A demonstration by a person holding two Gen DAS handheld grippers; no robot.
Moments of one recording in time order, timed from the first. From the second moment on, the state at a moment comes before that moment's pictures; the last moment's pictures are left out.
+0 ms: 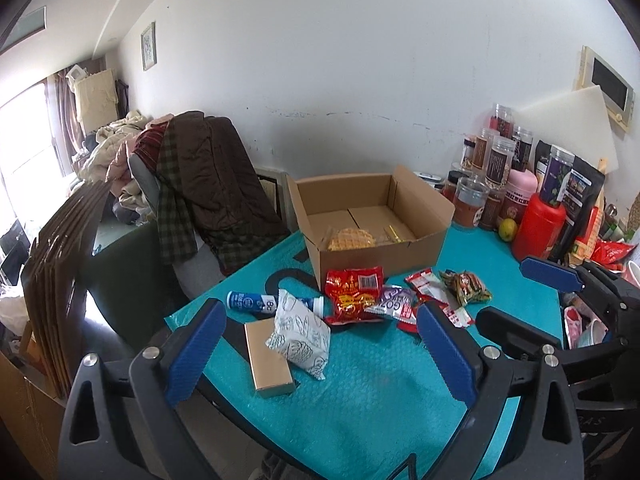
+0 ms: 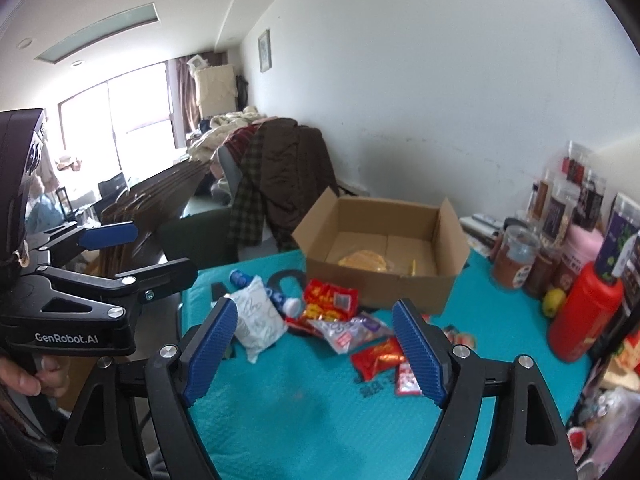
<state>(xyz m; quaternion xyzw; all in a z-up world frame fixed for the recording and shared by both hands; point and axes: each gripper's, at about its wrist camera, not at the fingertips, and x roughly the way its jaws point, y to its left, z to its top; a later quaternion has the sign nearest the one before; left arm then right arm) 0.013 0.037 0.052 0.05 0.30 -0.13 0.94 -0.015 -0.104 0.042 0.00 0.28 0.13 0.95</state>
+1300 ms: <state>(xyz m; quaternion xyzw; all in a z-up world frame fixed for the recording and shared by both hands) 0.082 0.122 -0.081 -0.02 0.45 -0.06 0.89 0.097 -0.027 -0.085 -0.03 0.41 0.22 0.88</state>
